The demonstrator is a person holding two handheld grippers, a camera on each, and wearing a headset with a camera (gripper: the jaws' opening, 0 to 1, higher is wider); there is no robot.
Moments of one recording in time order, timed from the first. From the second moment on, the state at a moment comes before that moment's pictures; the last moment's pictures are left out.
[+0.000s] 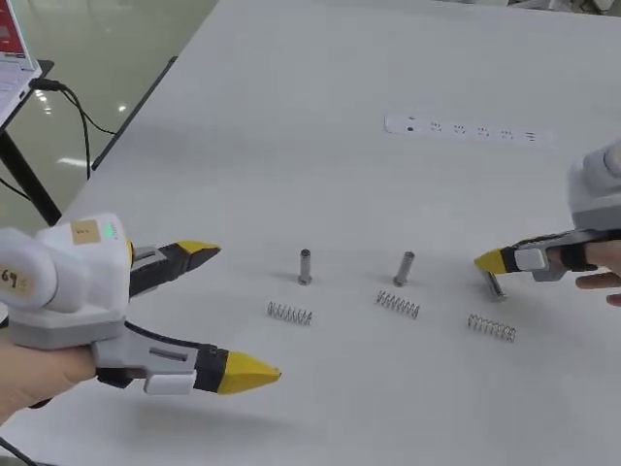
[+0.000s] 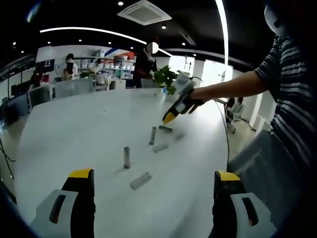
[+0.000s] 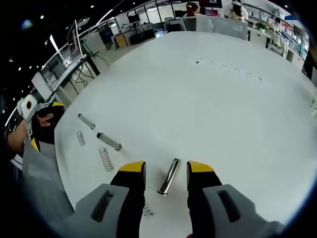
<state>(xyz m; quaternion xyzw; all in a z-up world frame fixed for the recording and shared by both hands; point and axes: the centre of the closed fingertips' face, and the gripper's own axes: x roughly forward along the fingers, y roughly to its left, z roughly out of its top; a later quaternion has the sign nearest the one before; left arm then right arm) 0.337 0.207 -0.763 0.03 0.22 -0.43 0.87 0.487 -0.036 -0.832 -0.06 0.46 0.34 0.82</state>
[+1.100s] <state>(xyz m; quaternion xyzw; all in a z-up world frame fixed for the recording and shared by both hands) 0.337 0.211 -0.767 0.03 0.22 -0.42 0.88 0.494 -0.042 -0.861 -0.10 0.50 0.27 0.82</state>
